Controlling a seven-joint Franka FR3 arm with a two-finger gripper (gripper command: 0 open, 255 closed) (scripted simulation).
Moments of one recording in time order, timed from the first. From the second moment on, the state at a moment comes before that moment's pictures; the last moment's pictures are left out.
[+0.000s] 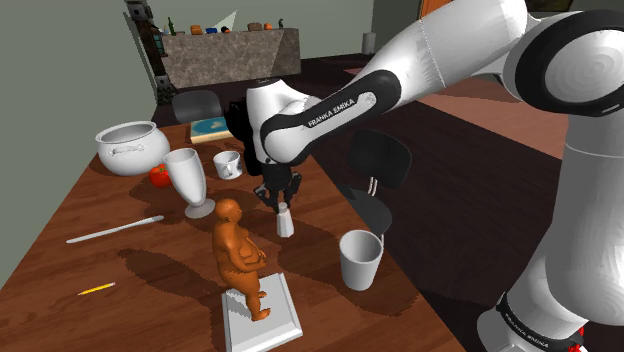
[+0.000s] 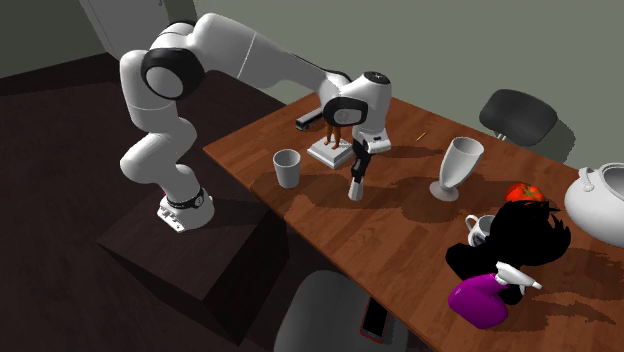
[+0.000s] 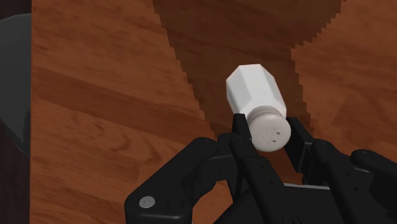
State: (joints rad) arm 0.11 0.29 0.34 -1.85 -0.12 2.12 0.59
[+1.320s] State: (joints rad) arm 0.11 0.21 0.36 -1.68 -0.09 1.88 0.56
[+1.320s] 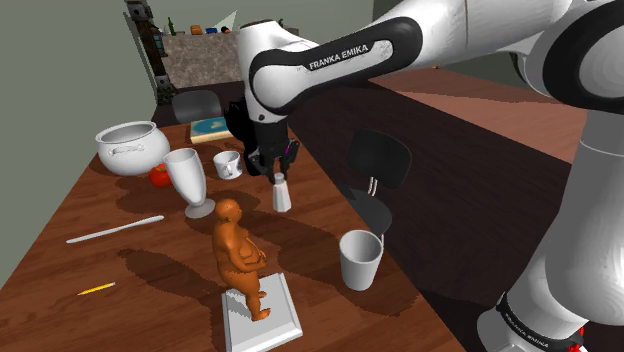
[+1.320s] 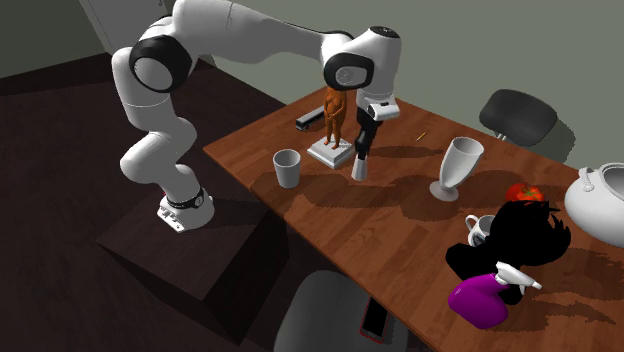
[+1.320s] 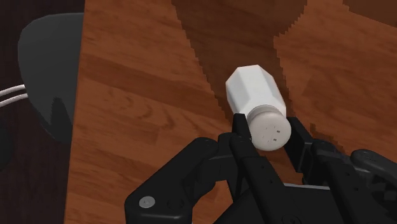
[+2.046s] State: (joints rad) arm 0.11 0.21 0.36 -1.54 -0.08 1.74 0.55
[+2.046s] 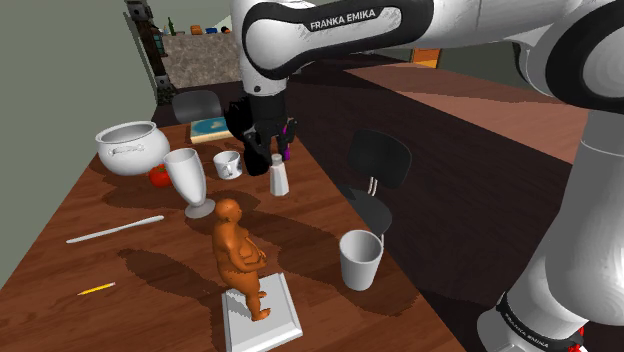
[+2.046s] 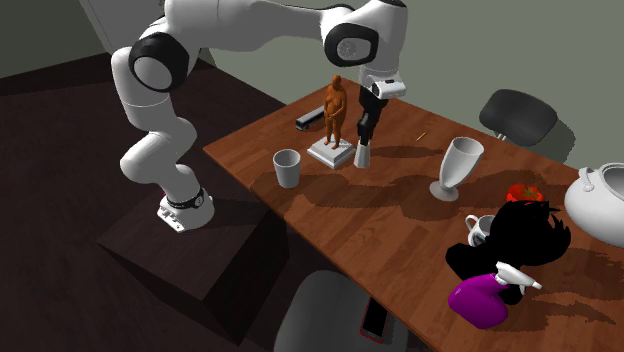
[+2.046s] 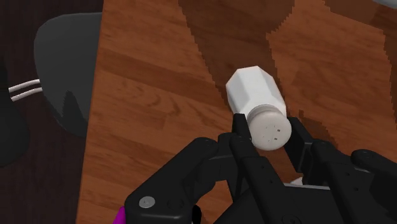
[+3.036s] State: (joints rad) arm 0.19 -0.05 0.44 -1.80 0.01 1.76 0.71
